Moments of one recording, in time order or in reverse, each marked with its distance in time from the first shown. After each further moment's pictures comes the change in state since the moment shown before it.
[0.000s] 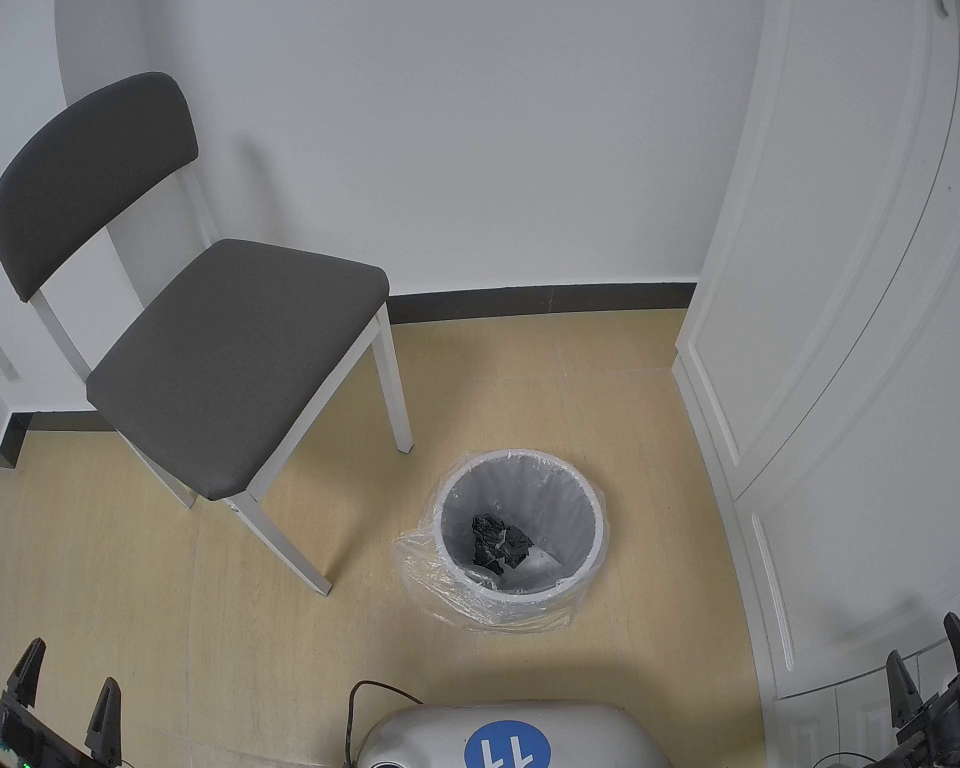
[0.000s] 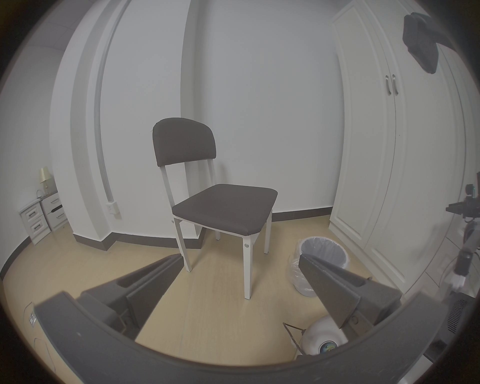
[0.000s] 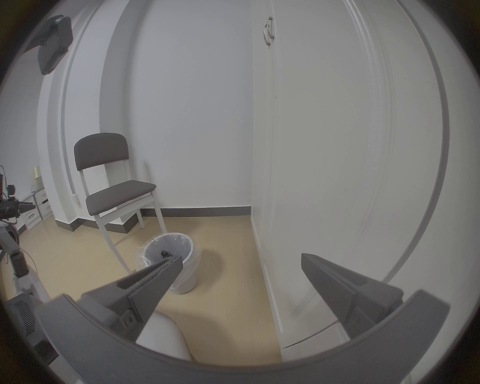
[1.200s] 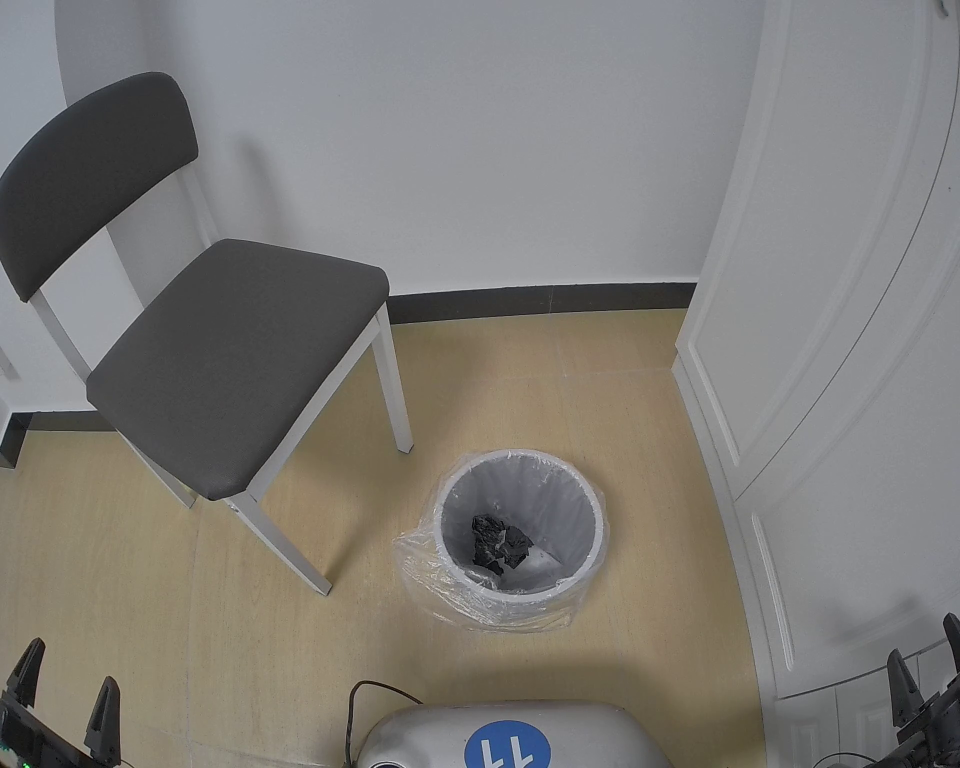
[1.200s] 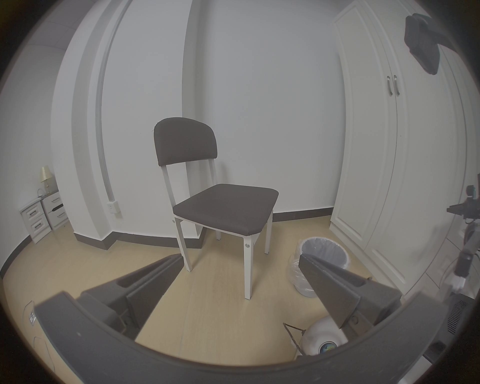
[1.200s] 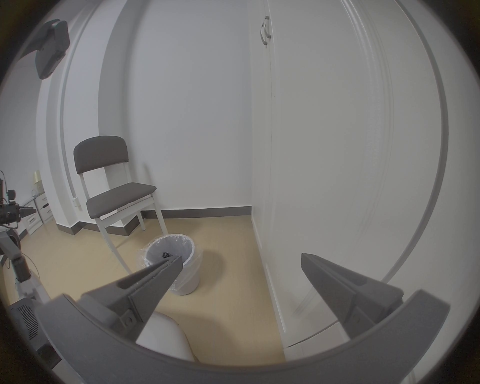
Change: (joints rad) left arm 0.000 0.001 0.000 0.000 0.007 -0.005; right arm 0.001 0.001 0.000 0.000 -0.002 0.023
